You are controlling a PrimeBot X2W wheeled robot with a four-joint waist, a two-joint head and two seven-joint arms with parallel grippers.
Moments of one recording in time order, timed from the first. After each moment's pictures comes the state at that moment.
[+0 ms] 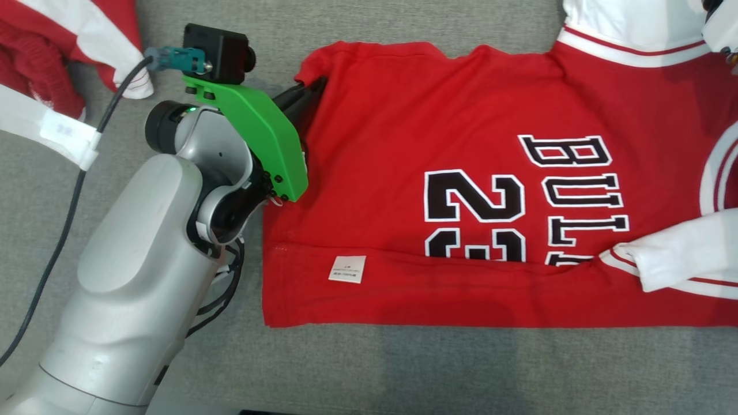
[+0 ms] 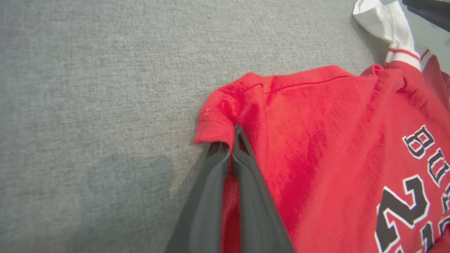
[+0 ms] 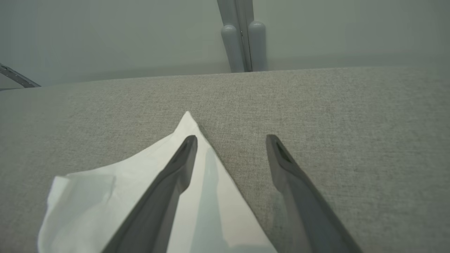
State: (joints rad) left arm -0.78 0.16 -0.57 0.24 -0.82 -0.01 0.39; right arm -0.88 -0.46 0.26 0.41 0.59 -0.03 0.38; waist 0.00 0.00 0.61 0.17
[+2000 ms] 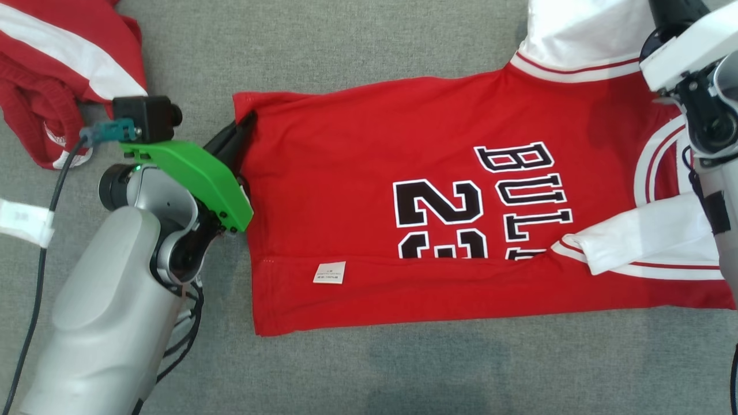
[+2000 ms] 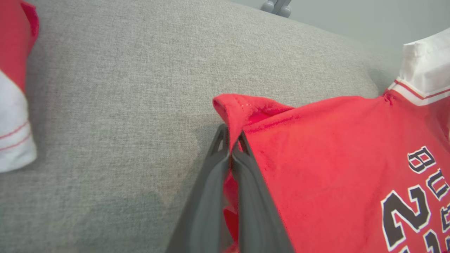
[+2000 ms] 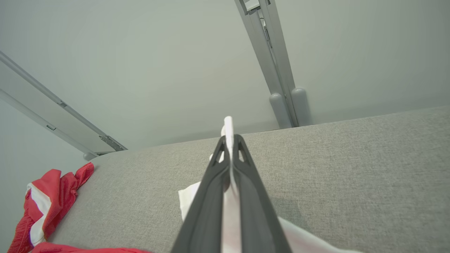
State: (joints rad) left arm -0.66 0.20 -0.48 0.39 -0.82 -0.05 0.16; right arm -0.80 -0.32 0.23 0.43 0.73 0.10 0.10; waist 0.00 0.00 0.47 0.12
